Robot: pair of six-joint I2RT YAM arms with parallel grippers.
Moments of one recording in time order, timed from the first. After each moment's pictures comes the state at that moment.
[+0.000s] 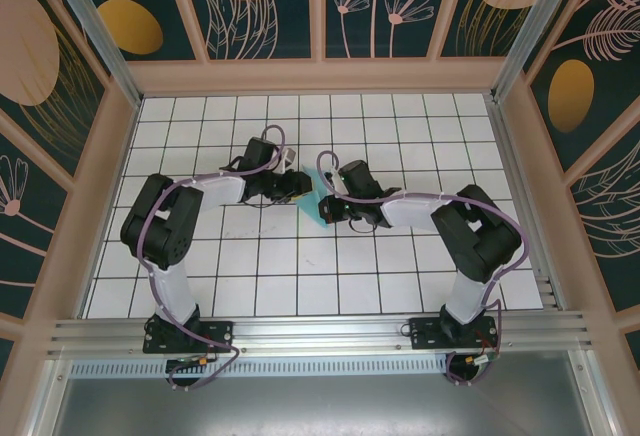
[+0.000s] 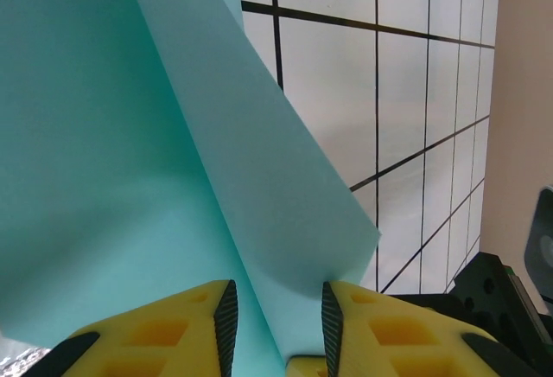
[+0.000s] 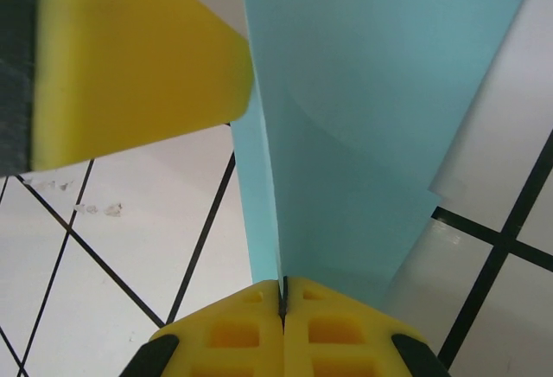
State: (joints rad) left arm -0.43 1.88 1.04 -0.02 0.65 -0.72; right arm 0.68 1.76 0.89 0.05 -0.34 0.45
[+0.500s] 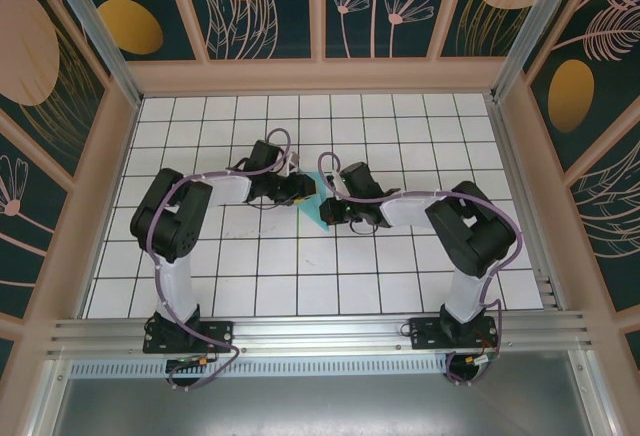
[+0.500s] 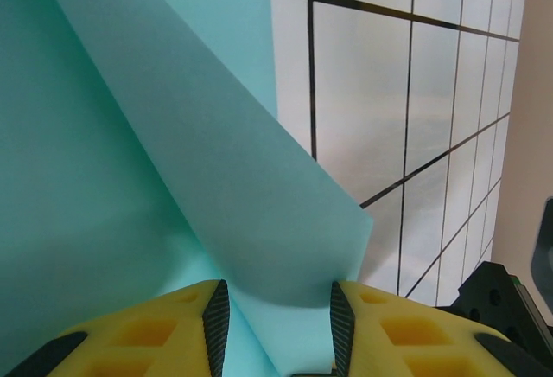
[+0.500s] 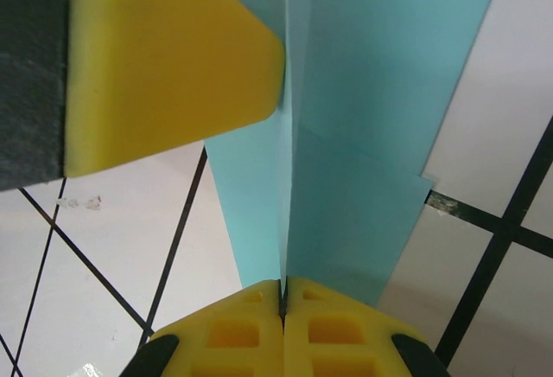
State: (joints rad) left arm -0.44 1.95 1.06 -0.01 0.65 -0.73; right arm 0.67 1.81 0.87 0.08 -0.37 0.47
